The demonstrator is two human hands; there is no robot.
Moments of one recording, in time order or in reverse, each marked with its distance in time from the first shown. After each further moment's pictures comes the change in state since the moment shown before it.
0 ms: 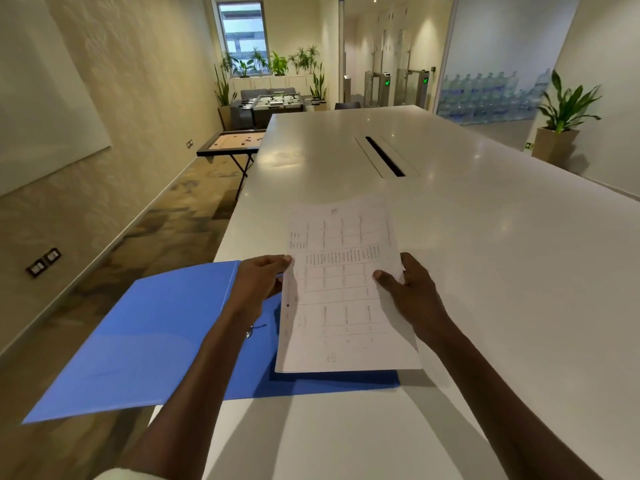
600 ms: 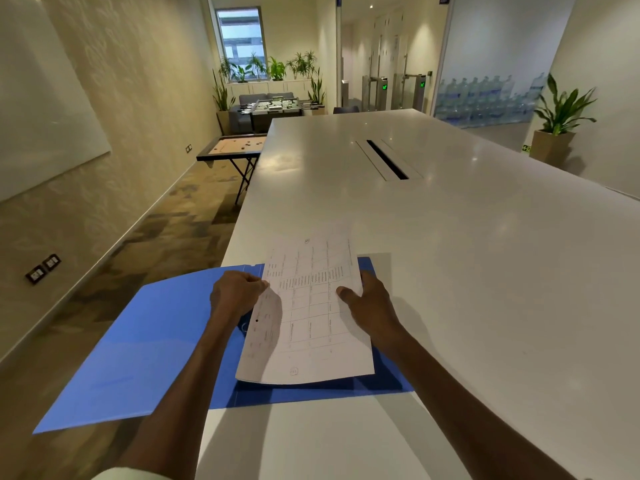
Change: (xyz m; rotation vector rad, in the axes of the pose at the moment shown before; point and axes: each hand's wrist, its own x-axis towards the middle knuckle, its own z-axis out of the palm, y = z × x) left_hand 0.027 -0.019 -0.057 0.710 0.211 0.013; right_hand 0.001 0.002 0.081 -0.001 -0.059 0.097
